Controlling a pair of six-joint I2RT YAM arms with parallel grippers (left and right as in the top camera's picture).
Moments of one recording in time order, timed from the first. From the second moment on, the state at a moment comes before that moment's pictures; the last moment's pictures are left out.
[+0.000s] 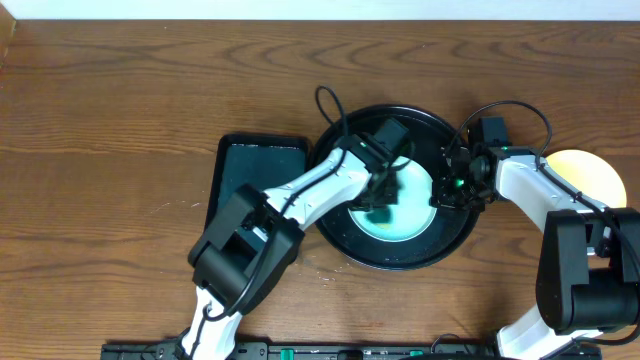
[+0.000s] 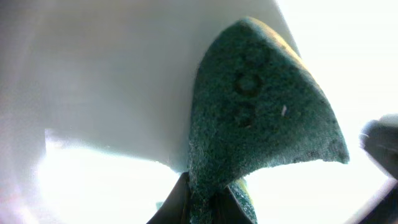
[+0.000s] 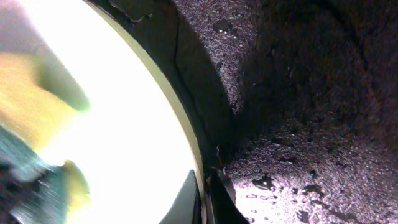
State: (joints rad) left arm -0.74 2.08 1.46 -0.78 0.14 -0.76; right arm 0.07 1.79 0.98 -0.66 -0.35 0.18
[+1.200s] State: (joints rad) left arm -0.48 1.65 1.51 -1.23 -0.25 -0.68; right arm 0.09 1.77 0.98 -0.66 -0.29 0.17
